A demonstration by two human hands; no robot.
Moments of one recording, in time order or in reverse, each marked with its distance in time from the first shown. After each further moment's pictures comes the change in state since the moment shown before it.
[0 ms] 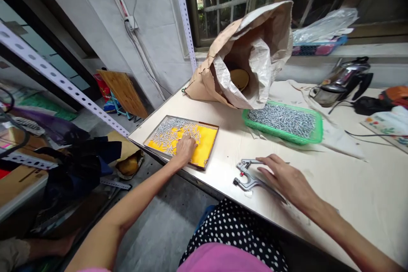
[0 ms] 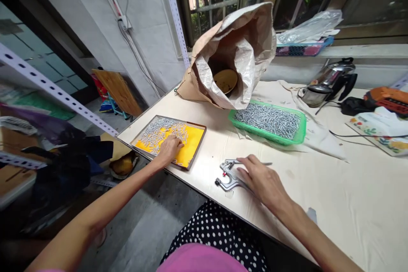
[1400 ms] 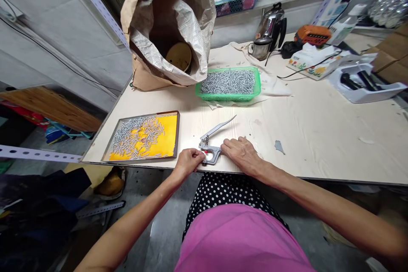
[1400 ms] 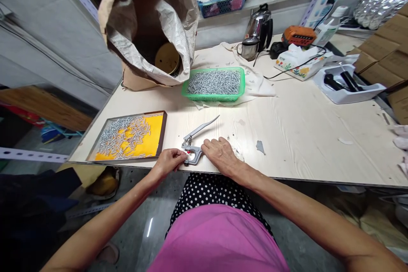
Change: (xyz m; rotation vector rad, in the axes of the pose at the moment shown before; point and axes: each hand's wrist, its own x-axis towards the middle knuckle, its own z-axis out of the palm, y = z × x) left_hand -0.062 0.115 0.018 -0.901 -0.545 -0.011; right_hand -0.038 -0.024 0.019 -0.311 -0.086 -0.070
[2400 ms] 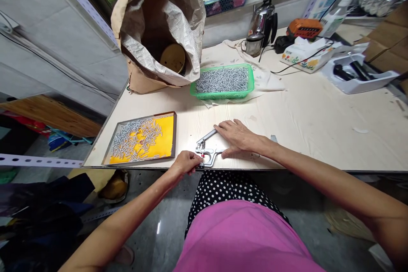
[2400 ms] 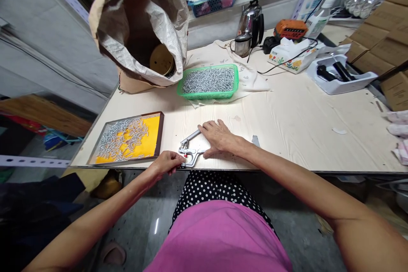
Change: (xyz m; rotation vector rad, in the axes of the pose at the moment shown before) left_hand -0.004 0.002 -0.003 0.037 -0.156 -0.176; right_hand 0.025 0.046 0.004 0.235 -0.156 0.015
